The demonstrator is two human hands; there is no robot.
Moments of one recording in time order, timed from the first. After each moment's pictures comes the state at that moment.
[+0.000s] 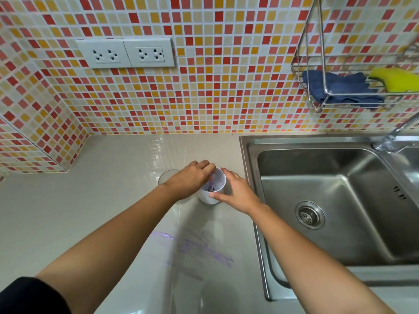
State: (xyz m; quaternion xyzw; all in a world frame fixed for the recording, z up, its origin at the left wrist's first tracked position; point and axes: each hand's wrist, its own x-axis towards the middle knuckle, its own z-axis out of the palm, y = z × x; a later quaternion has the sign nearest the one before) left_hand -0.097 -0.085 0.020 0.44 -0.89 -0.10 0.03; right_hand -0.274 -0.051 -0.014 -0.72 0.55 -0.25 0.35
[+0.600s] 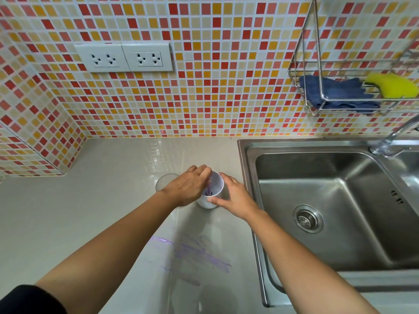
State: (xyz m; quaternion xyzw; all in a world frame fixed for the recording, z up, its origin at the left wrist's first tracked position) left_hand -0.094 -0.083 0.012 0.43 -0.89 -0.12 0.07; right_hand -0.273 -0.053 -0.023 -0.71 0.56 -0.26 0.36
